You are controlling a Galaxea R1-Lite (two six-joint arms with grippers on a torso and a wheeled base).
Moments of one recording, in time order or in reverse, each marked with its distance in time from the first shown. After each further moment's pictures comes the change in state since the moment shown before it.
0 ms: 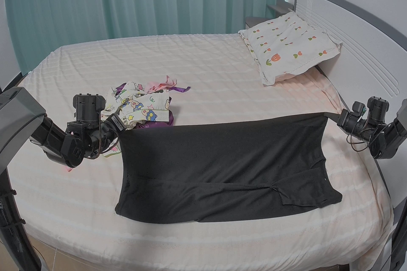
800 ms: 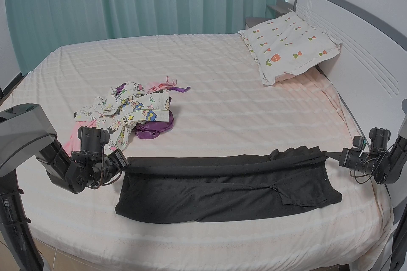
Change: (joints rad) left arm -0.005 0.060 0.227 -0.075 -0.062 0.020; right arm -0.050 -0.013 0.342 -0.025 0.062 -0.262
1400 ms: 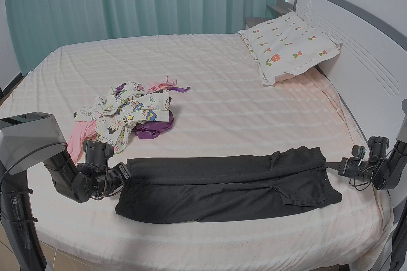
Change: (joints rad) left arm -0.004 0.085 0.057 -0.070 -0.017 -0.007; right arm -0.016 0.034 0.058 0.001 0.003 -0.024
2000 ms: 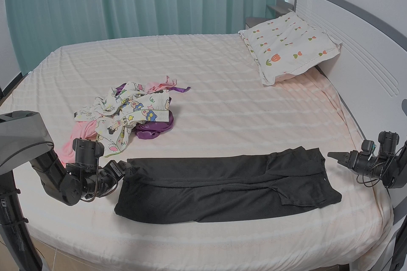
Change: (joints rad) left arm 0.011 -0.101 0.093 -0.019 -0.032 -0.117; right arm -0.040 -0.116 0.058 0.001 0.042 0.103
